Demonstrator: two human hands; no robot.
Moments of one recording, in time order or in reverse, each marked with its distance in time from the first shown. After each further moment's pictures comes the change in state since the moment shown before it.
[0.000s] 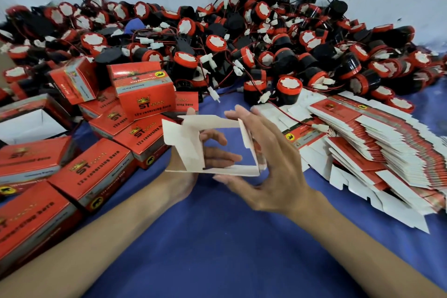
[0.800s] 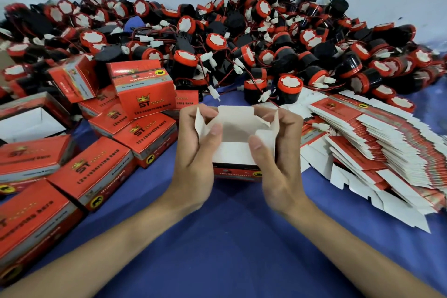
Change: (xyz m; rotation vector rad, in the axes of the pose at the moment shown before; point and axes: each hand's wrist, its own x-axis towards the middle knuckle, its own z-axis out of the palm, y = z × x) left_hand -0.003 -0.007 0.013 0.021 0.186 0.416; right_hand -0.007 -0.005 0.006 0.470 0.186 0.448
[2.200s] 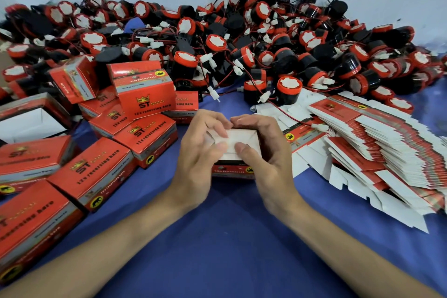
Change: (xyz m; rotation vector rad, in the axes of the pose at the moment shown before) left_hand 0.005 -0.013 -0.006 0.121 -0.121 0.090; right_hand 0.001 0.004 0.007 0.121 0.011 0.228
